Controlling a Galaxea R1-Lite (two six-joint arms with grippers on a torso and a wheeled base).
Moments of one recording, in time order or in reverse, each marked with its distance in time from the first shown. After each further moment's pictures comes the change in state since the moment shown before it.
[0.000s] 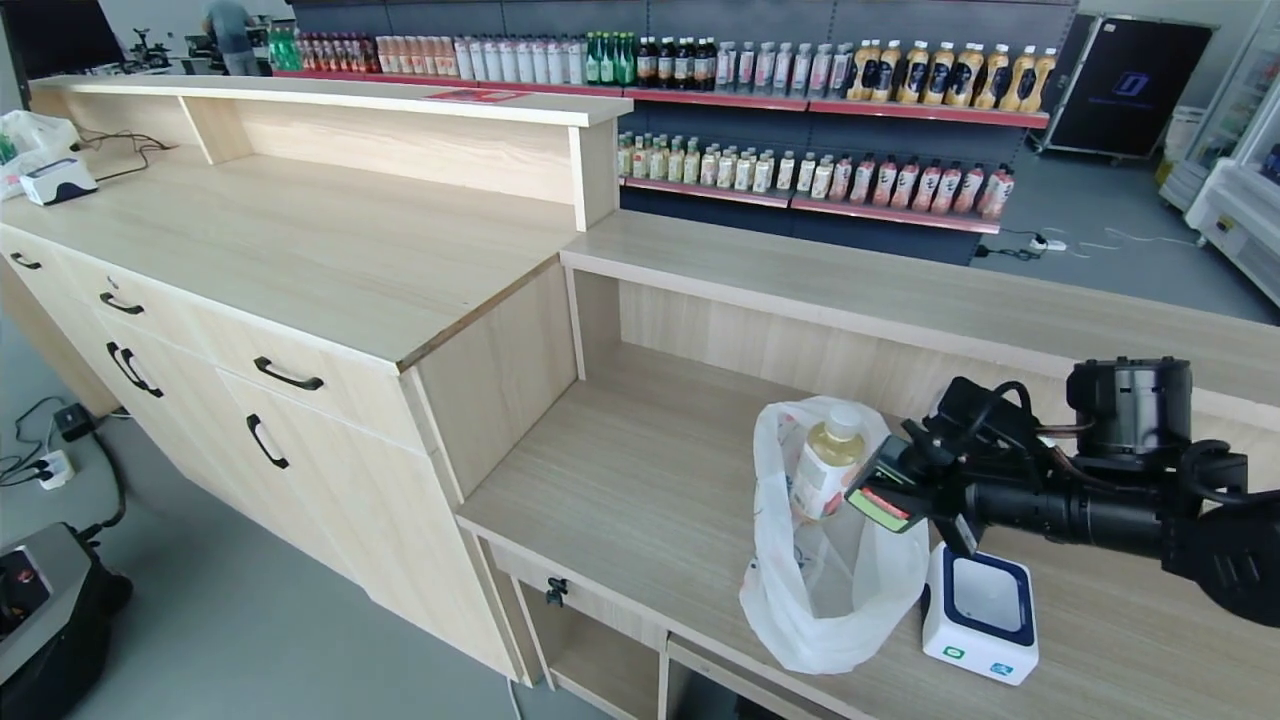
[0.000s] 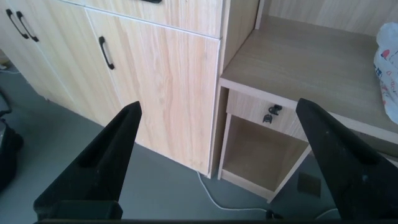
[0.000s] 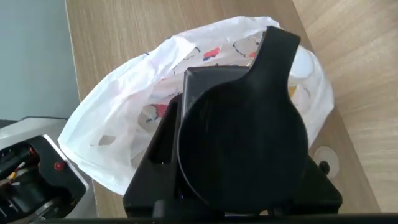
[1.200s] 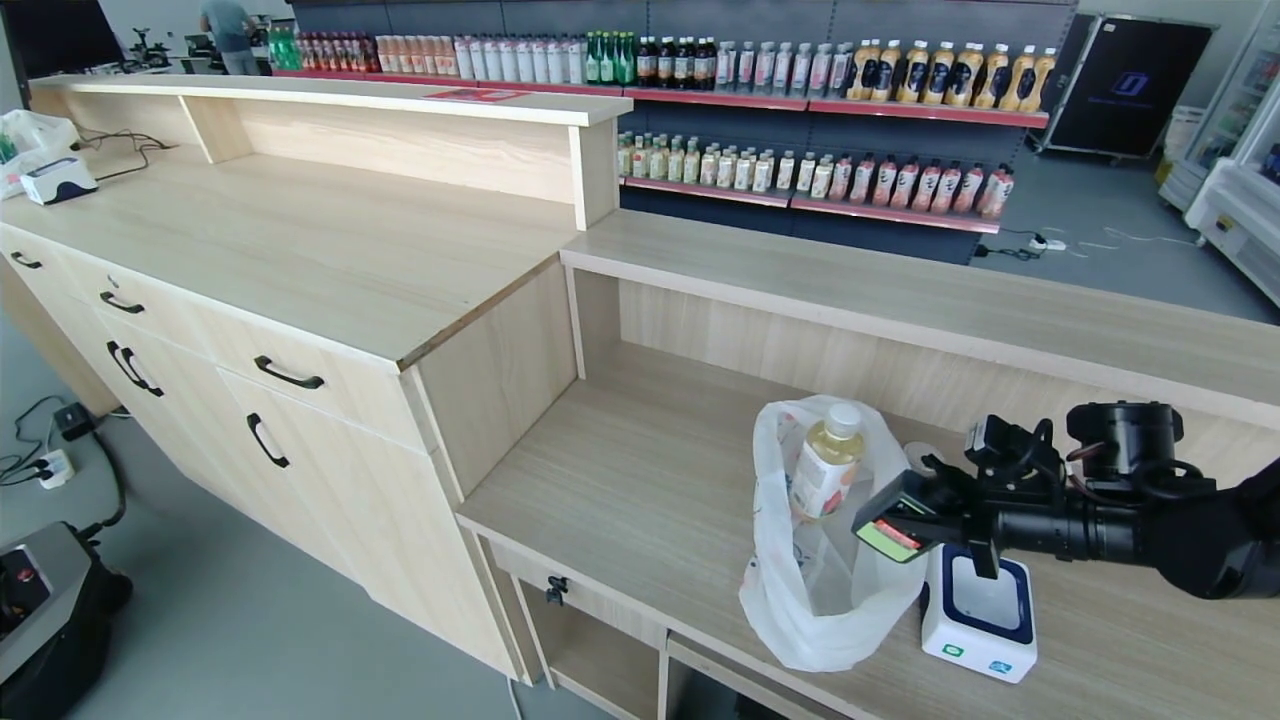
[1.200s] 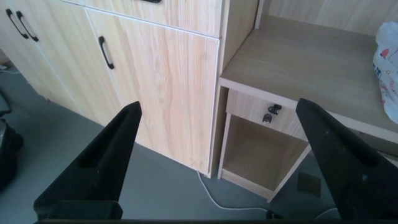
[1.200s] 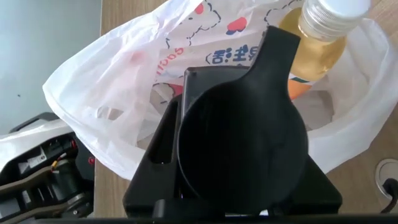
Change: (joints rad) left arm 0.000 0.000 0.000 0.000 0.000 0.000; right arm -0.228 0.235 -0.038 -0.036 0.419 -0.104
